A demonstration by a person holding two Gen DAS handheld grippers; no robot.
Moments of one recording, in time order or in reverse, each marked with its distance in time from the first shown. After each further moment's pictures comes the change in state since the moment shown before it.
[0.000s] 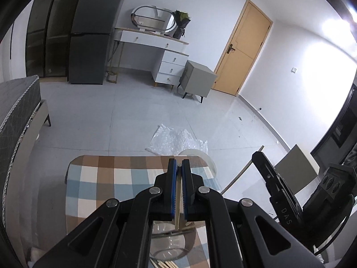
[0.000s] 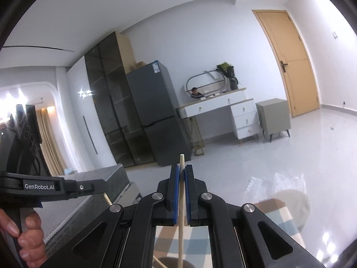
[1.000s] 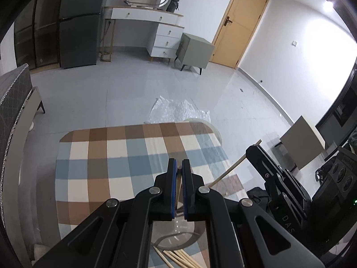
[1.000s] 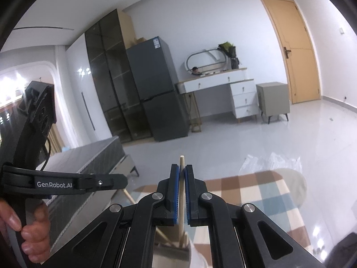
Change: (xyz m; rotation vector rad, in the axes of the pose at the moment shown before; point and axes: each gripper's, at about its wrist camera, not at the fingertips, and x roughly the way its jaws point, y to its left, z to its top) left arm 0.038 -0.010 -0.041 0.061 0.170 0.009; right arm -0.007 -0.009 -0.049 -0.043 0.156 -0.001
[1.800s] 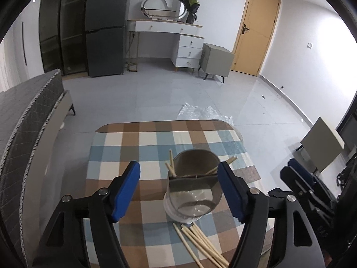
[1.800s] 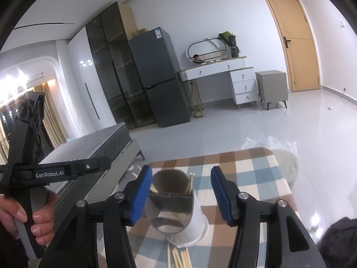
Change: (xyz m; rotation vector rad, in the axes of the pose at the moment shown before) left arm -0.059 -0.008 -0.059 -0.010 -0.098 0.198; right arm -0.080 0.005 -0.024 0.011 0.075 0.007
